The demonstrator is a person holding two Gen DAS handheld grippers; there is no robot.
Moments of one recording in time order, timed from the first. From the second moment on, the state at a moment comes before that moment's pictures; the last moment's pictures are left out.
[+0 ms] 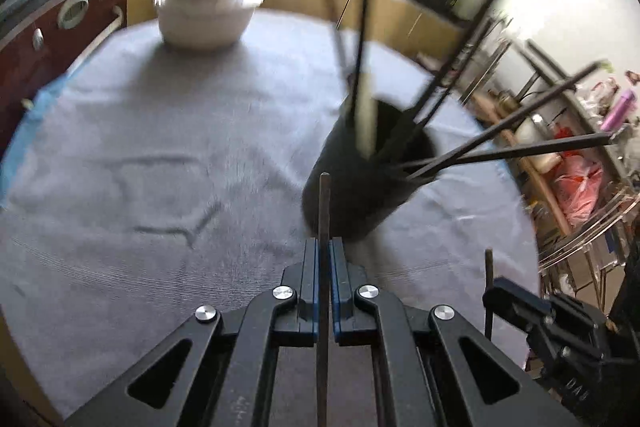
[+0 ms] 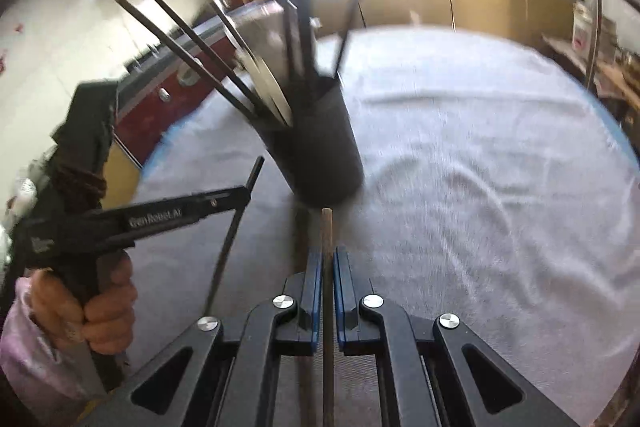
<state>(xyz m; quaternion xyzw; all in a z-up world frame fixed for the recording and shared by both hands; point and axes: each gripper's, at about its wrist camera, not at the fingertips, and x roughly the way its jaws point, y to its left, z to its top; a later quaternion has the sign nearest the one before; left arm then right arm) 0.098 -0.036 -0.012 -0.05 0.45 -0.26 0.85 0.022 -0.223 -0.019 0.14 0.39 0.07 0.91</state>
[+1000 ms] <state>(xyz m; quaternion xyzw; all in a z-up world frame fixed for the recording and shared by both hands) 0.101 -0.053 0.157 -0.01 0.25 -0.30 0.92 0.024 -0.200 0.164 0.14 0.14 0.06 0.98</state>
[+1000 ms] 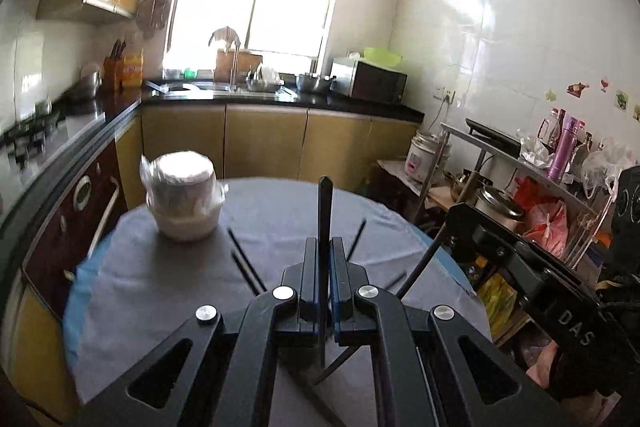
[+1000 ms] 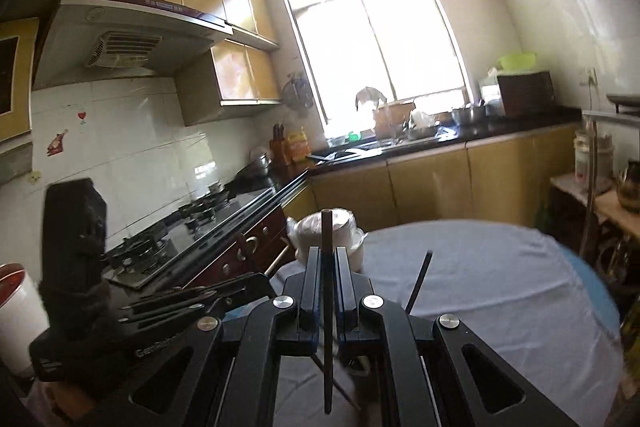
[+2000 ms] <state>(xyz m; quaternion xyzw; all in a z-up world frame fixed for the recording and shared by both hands) 0.065 -0.042 0.137 0.07 0.24 -0.22 0.94 0.036 -0.223 0.131 0.14 0.20 0.02 0.97</state>
